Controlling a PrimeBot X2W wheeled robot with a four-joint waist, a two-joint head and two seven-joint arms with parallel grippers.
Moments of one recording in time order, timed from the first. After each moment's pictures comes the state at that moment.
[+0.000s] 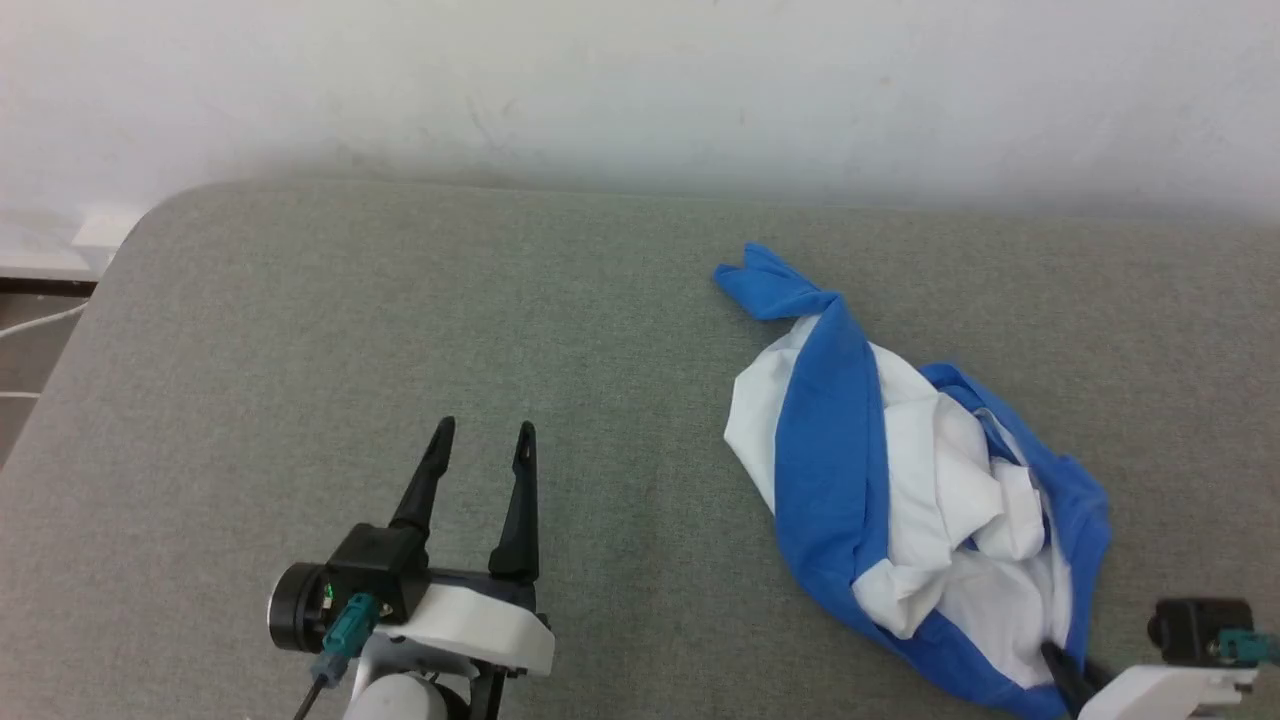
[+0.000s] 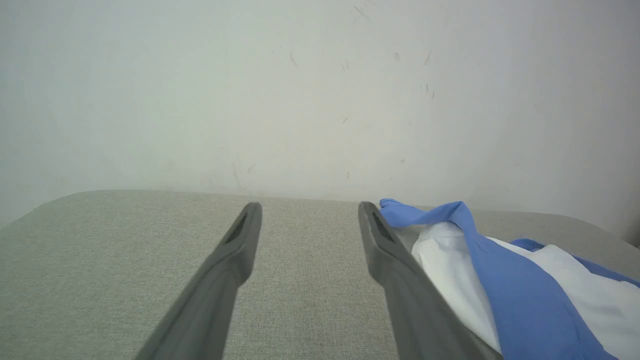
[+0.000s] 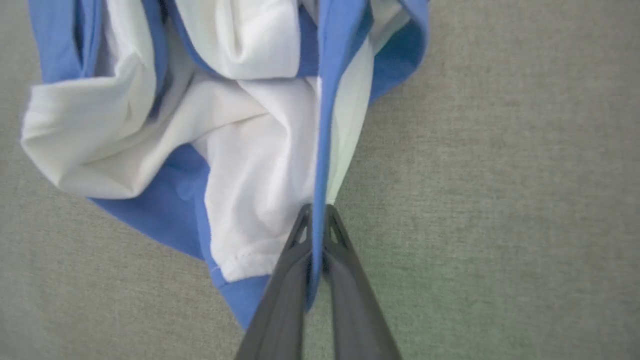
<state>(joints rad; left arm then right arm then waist) -0.07 0.05 -0.20 0.10 -0.17 0.03 -0.26 0.22 -0.11 -0.12 0.00 0.31 0.13 0.47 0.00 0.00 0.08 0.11</state>
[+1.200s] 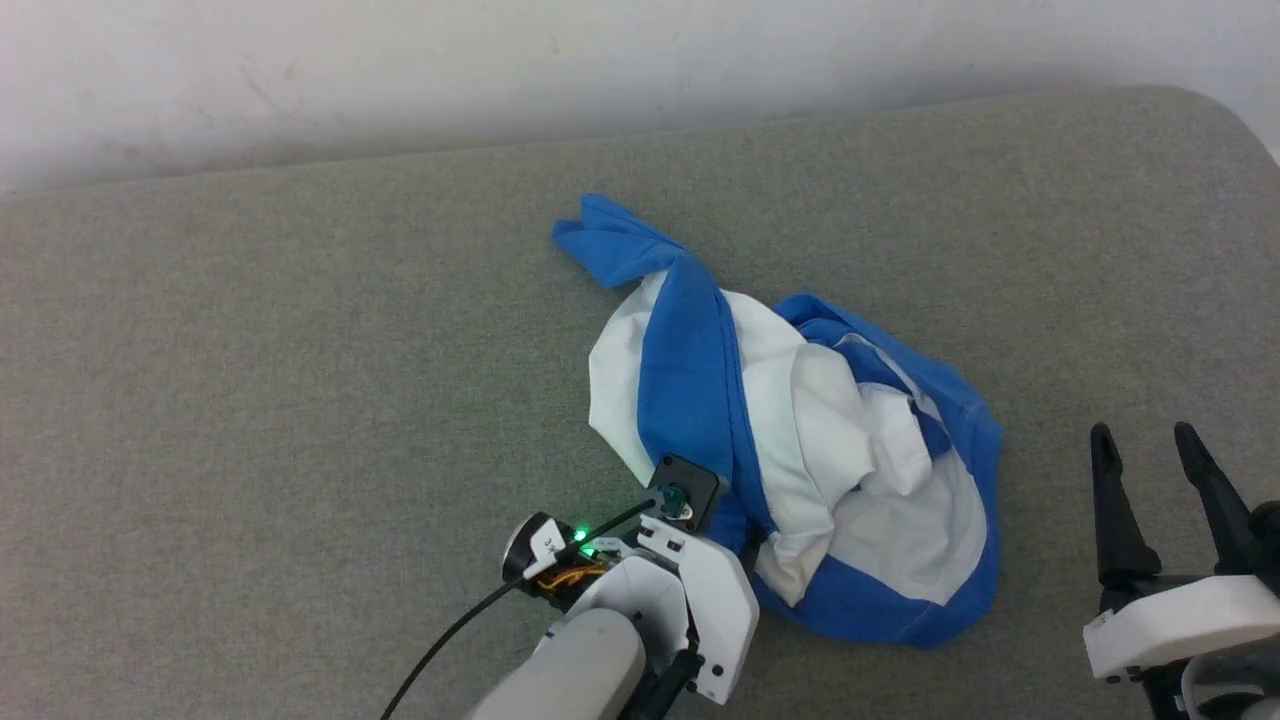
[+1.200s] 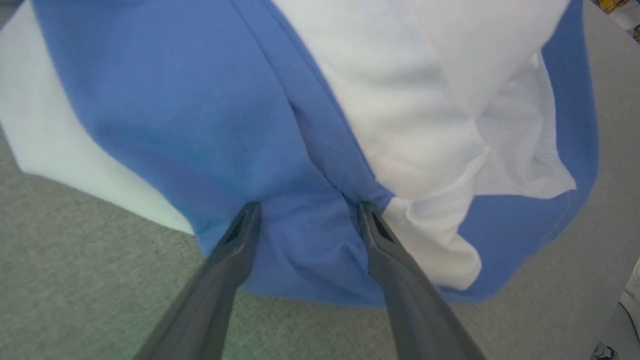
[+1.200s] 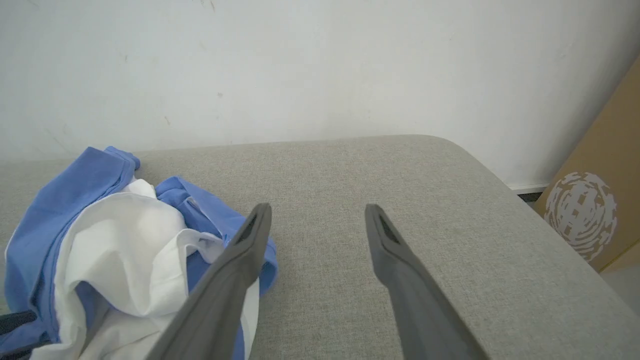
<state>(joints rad) -0.40 0.05 -0.74 0.43 -0.36 0.14 0.28 0.06 -0.07 -0.17 -0.10 0.14 0.13 -0.03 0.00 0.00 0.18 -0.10</state>
